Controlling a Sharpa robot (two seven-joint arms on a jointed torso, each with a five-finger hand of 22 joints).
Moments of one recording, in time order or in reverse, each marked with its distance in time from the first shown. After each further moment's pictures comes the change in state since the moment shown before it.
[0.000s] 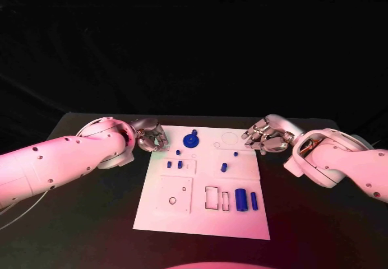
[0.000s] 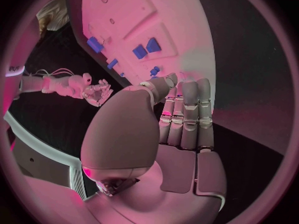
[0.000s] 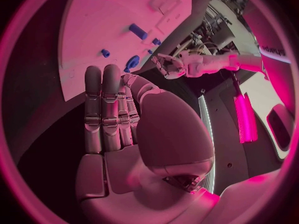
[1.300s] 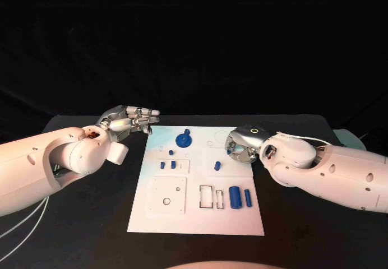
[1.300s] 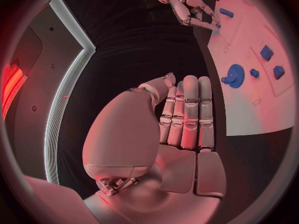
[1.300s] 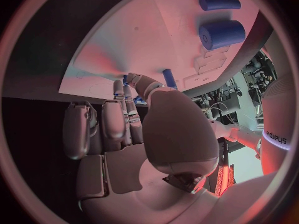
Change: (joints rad) left arm 0.002 -0.130 -0.002 0.130 1.134 -0.091 0.349; left_hand -0.022 0.041 -0.117 -0.002 0.000 -0.006 0.001 0.004 -0.015 -0.031 -0.004 0.105 0.030 -0.027 0.004 -0.080 -0.081 0.000 -0.018 0.008 -0.082 -0.056; right arm -0.058 0.152 -0.002 -0.071 -0.683 0.101 -0.211; right_hand -0.064 -0.030 0.129 -0.020 0.001 0.020 0.001 -0.011 -0.002 -0.070 0.013 0.005 -0.018 0.000 0.000 0.707 0.573 -0.101 0.228 0.012 0.721 0.495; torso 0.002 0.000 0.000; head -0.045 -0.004
